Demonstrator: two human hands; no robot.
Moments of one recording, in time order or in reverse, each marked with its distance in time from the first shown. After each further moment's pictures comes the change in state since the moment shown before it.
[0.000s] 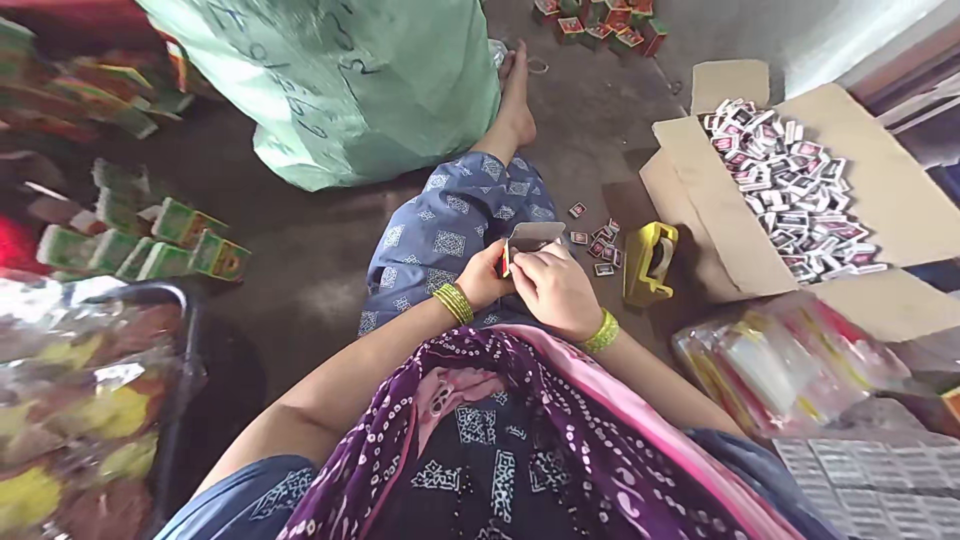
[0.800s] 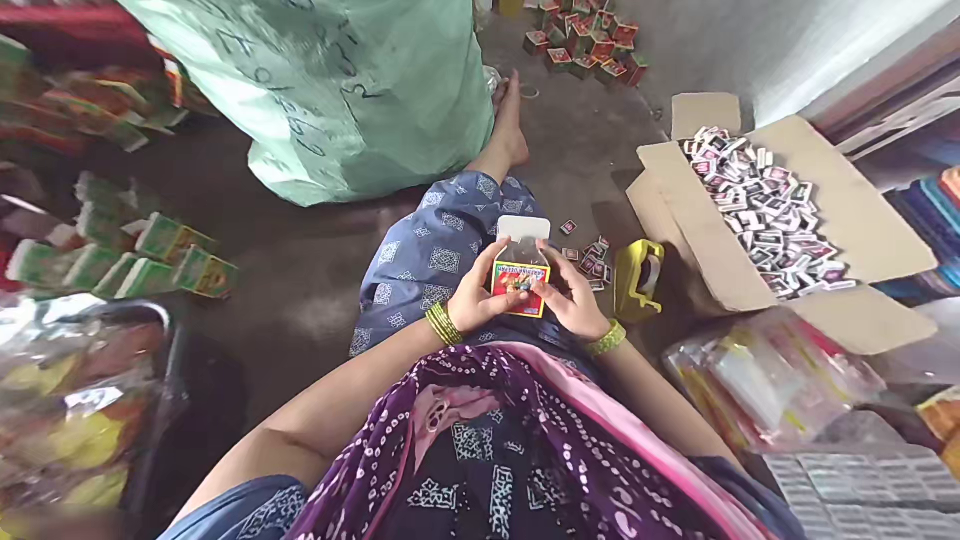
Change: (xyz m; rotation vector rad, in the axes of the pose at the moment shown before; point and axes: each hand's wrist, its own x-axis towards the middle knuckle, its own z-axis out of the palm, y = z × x) left_hand -0.005 0.004 0.001 -0.313 0.031 0.267; right_hand -0.021 0.054 0.005 0.905 -0.012 0.232
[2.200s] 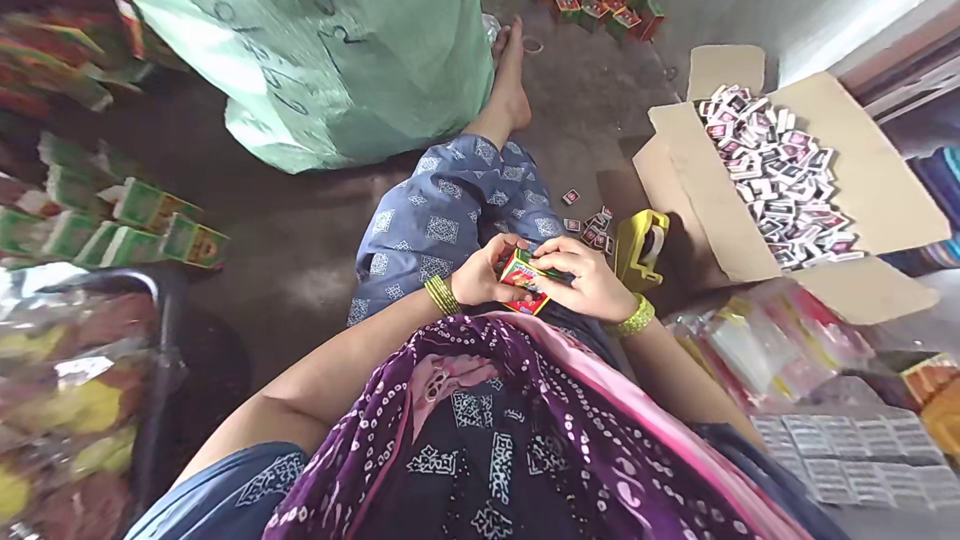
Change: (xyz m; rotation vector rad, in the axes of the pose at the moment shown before) left_hand -0.005 -0.004 0.001 -0.081 -0.274 -0.137; right_hand -0.008 -0.029 -0.018 -0.367 -0.209 -0.156
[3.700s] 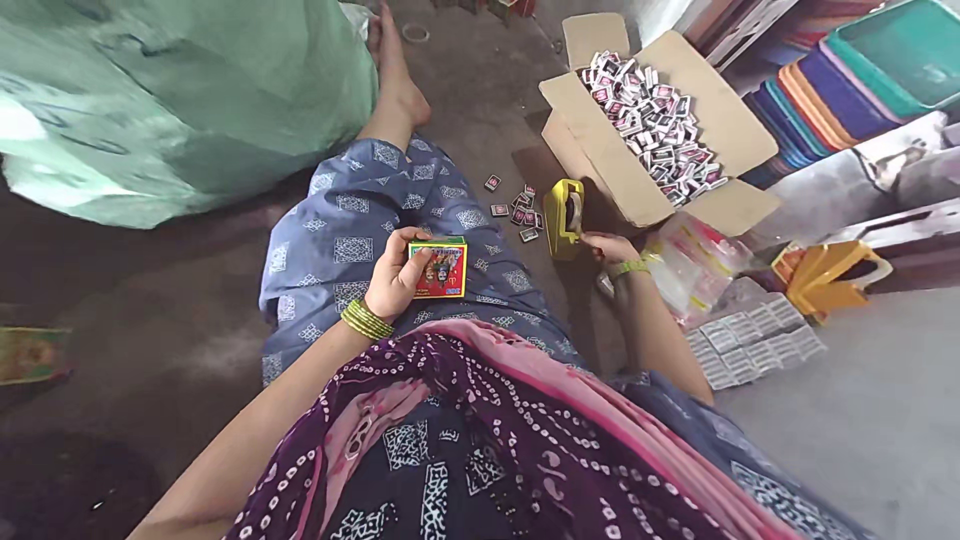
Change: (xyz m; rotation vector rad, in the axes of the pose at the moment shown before) left_hand -0.002 -0.001 -0.005 0.168 0.277 -0.033; right_hand -0.160 0.122 -0.105 0.188 0.630 1.418
